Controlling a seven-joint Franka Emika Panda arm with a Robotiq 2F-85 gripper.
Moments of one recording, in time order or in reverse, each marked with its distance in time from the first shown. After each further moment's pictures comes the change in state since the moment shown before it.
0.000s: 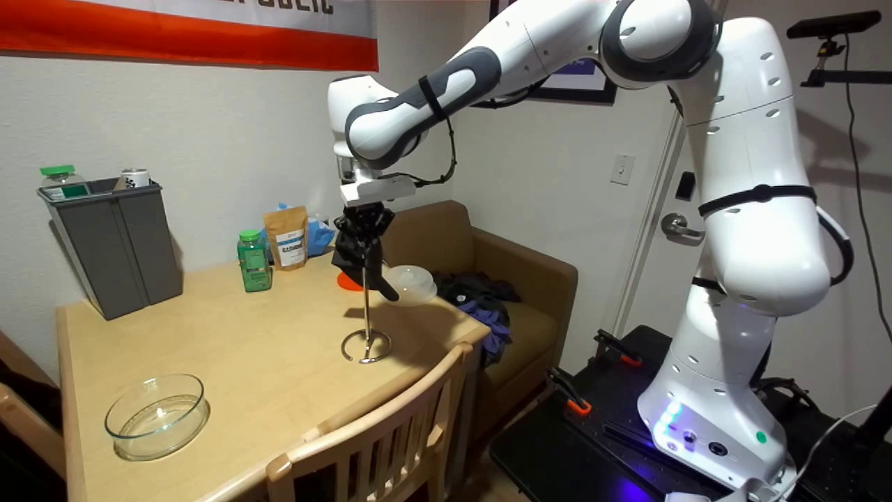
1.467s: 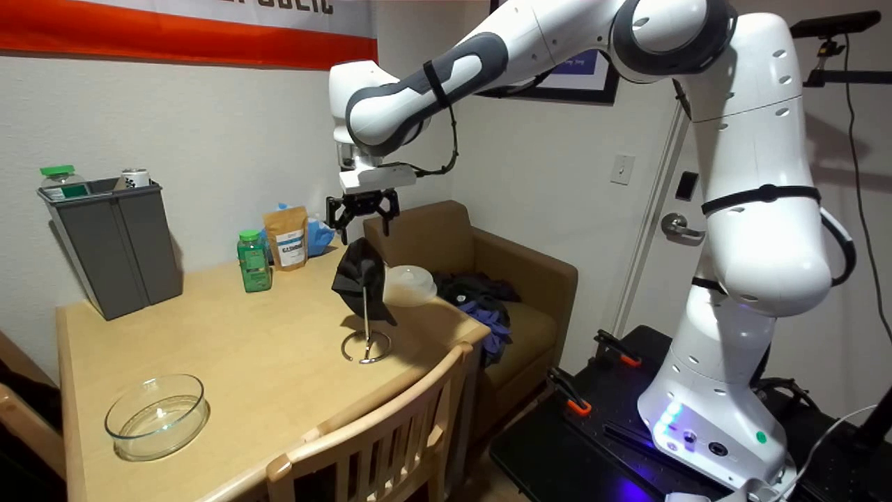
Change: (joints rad) arm 0.011 -0.044 -0.008 -0.005 0.019 -0.007 -0.004
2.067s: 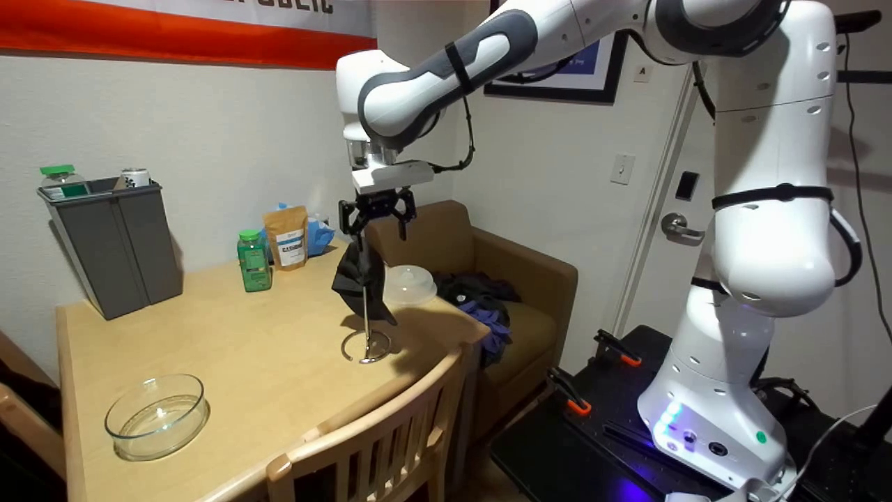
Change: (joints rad) arm 0.029 -0.135 0.010 -0.155 0.041 -0.054 0.023
